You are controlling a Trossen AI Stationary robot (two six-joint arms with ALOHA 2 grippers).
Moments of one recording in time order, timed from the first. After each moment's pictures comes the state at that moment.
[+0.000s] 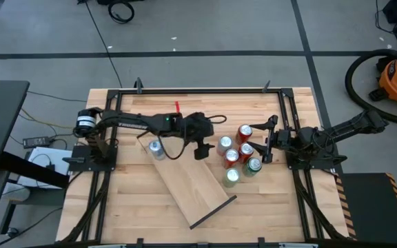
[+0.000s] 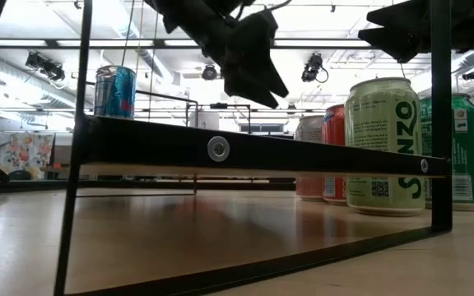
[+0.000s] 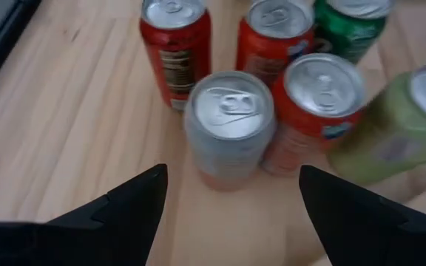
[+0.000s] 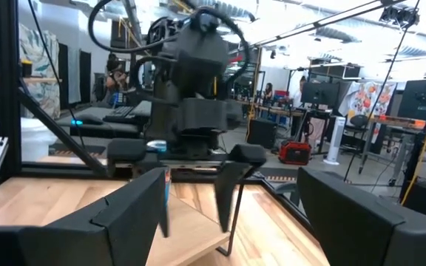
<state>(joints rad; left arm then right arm) 0.08 1.78 1.34 -0.26 -0.02 0.01 0.25 0.54 0.14 0.60 0.45 -0.24</state>
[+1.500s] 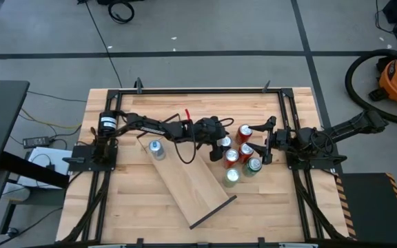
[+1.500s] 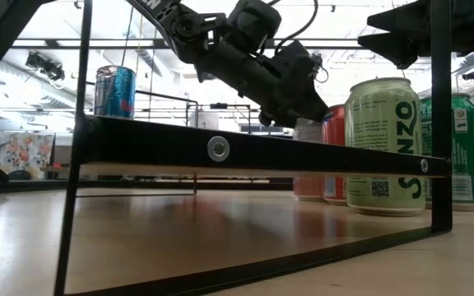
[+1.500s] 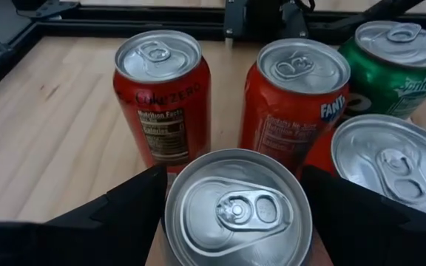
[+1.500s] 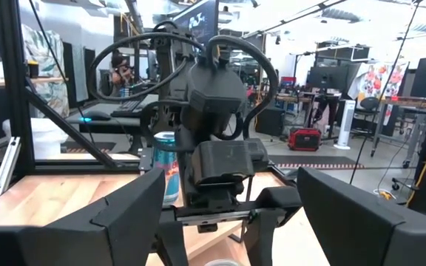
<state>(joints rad) 0.09 2.02 1.35 0.16 0.00 0.02 0.25 0.54 0.14 0.57 0.45 -0.15</state>
